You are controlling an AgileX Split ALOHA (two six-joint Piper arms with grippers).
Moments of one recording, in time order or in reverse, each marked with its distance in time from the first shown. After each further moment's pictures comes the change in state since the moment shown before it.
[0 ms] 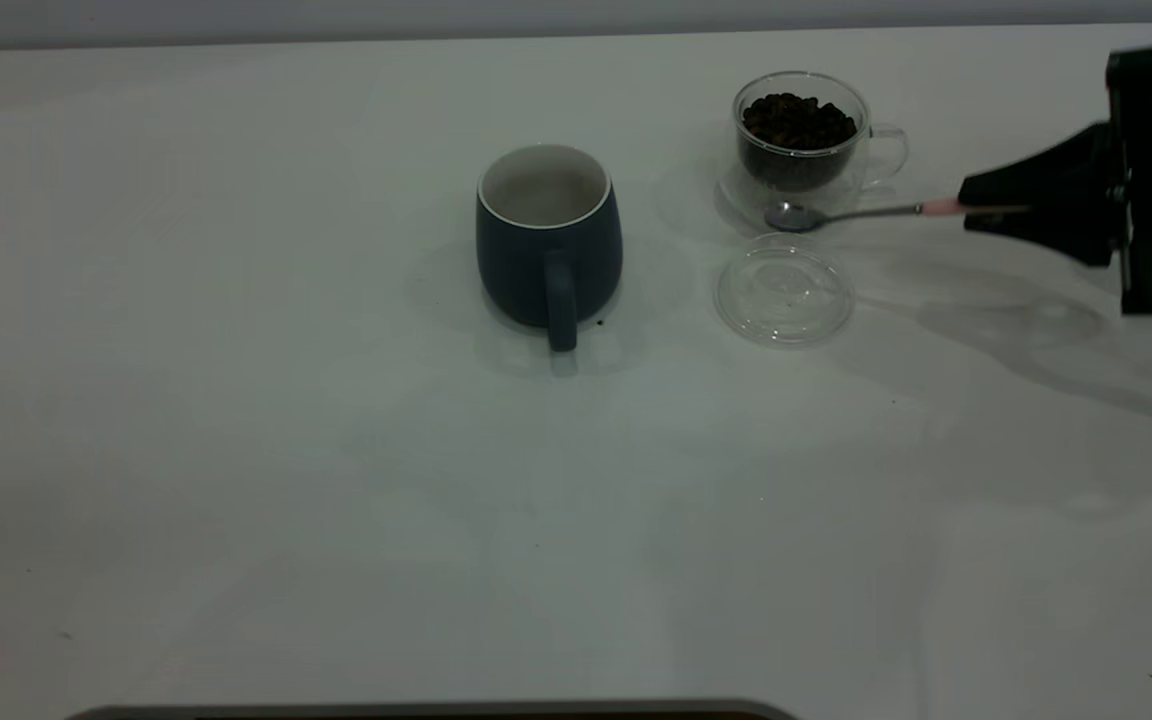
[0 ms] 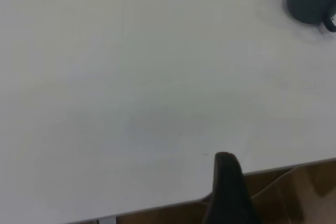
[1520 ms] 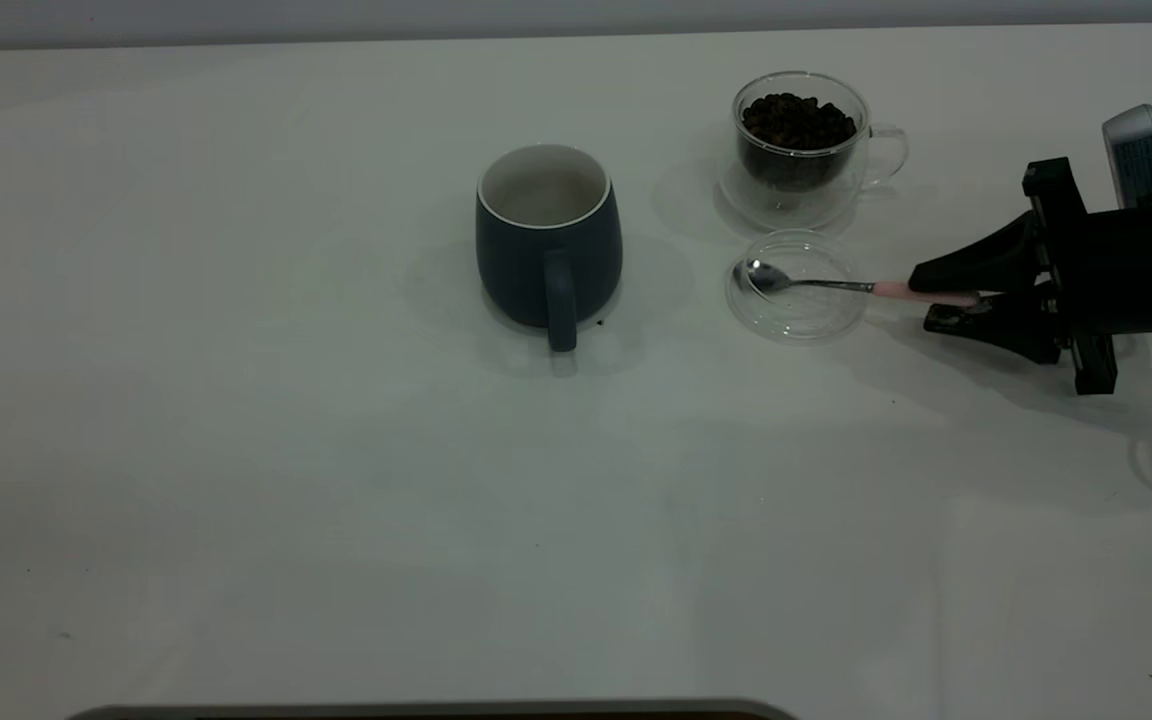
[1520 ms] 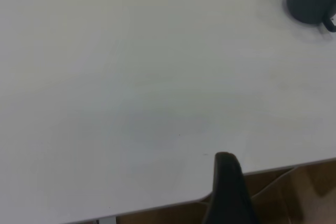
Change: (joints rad) left arm 0.000 0.000 0.000 0.000 0.000 0.000; right arm 0.067 0.102 -0.005 0.097 -0.102 -0.085
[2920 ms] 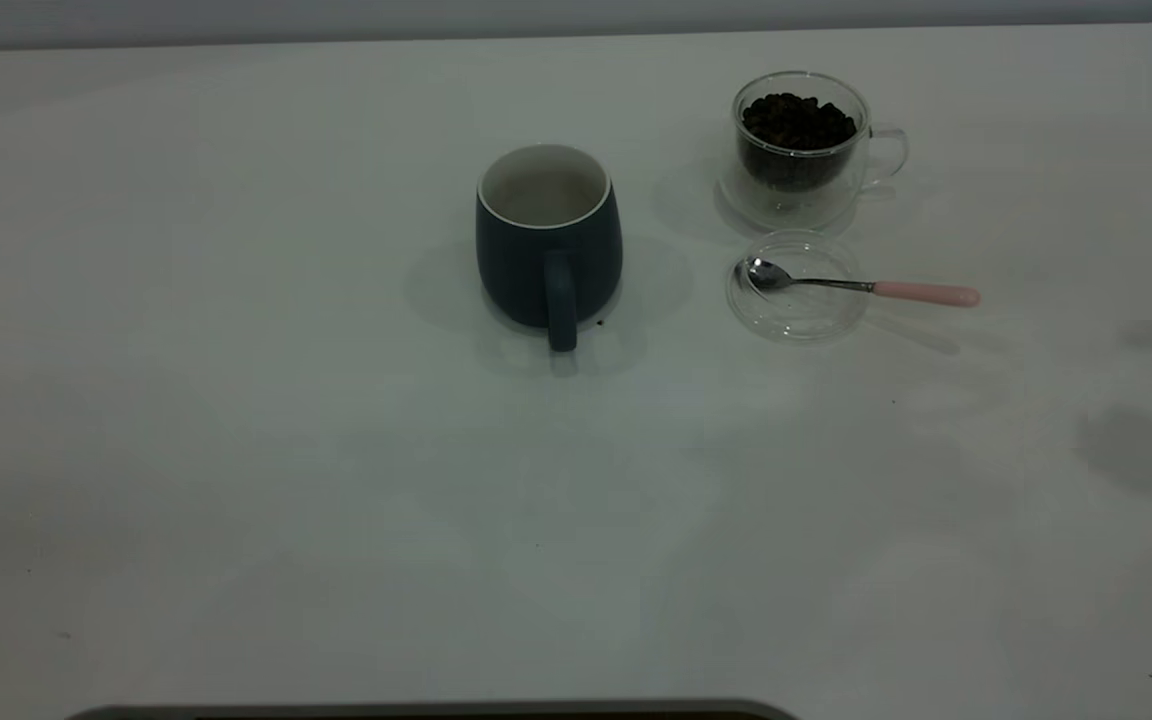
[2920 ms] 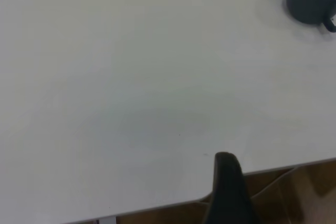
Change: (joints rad) left arm 0.000 0.000 0.000 0.000 0.000 0.000; right arm -0.059 -0.949 0.130 -1.226 -0.022 1.082
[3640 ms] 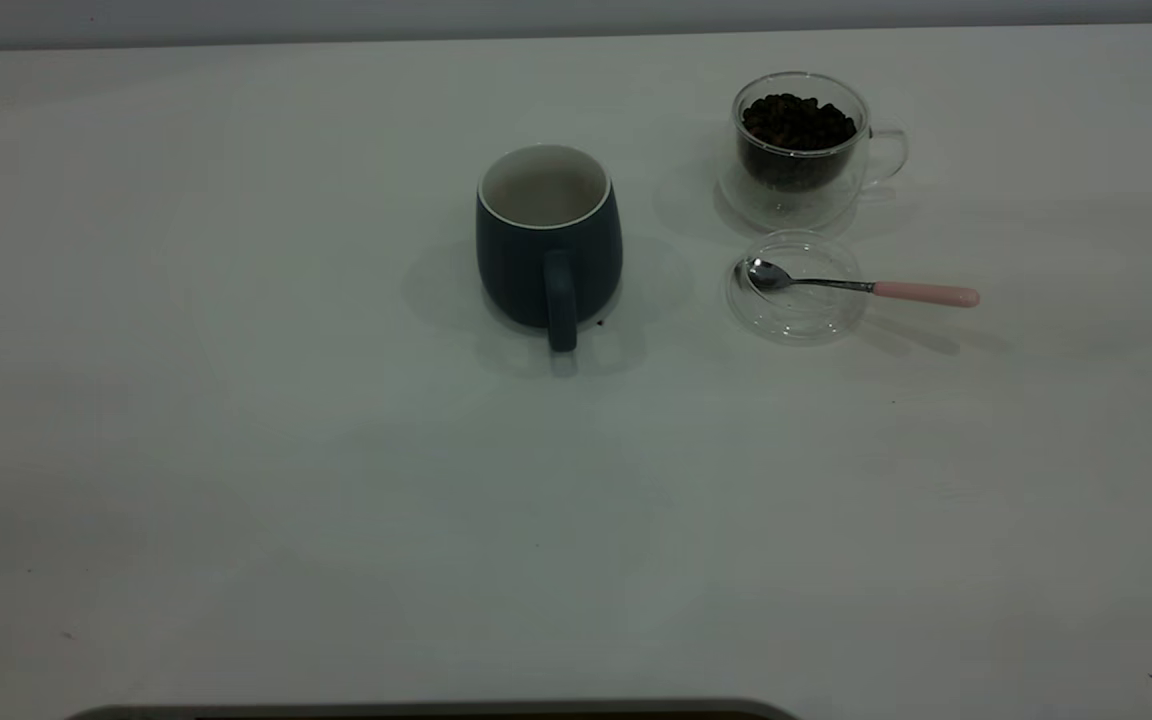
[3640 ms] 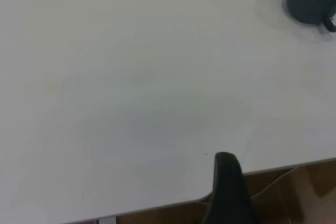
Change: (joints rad) left arm 0.000 0.000 0.000 0.000 0.000 0.000; right arm 0.020 -1.044 0.249 -0.291 0.177 -0.029
